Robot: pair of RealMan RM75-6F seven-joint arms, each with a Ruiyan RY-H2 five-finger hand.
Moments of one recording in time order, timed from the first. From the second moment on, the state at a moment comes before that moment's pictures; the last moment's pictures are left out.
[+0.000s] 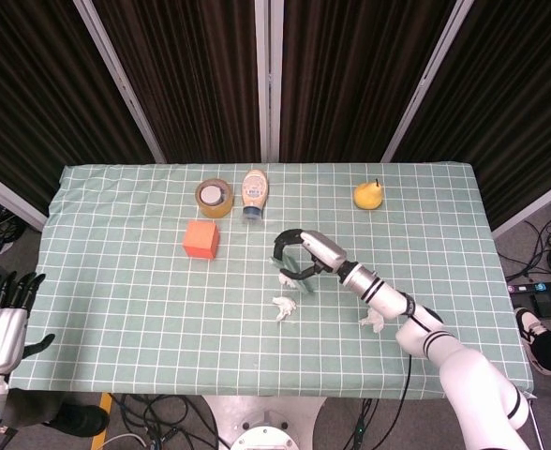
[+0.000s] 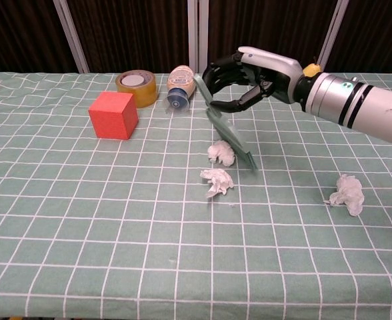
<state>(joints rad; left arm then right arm) -0.06 -1.17 -0.04 -1.65 1.44 1.50 0.28 0.97 -1.89 -0.03 -0.51 -1.71 1.11 1.39</state>
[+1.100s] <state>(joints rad) -0.08 -1.20 -0.04 -1.57 1.49 1.49 0.20 0.47 -1.41 -0.07 -1.33 -1.45 1.36 0.64</state>
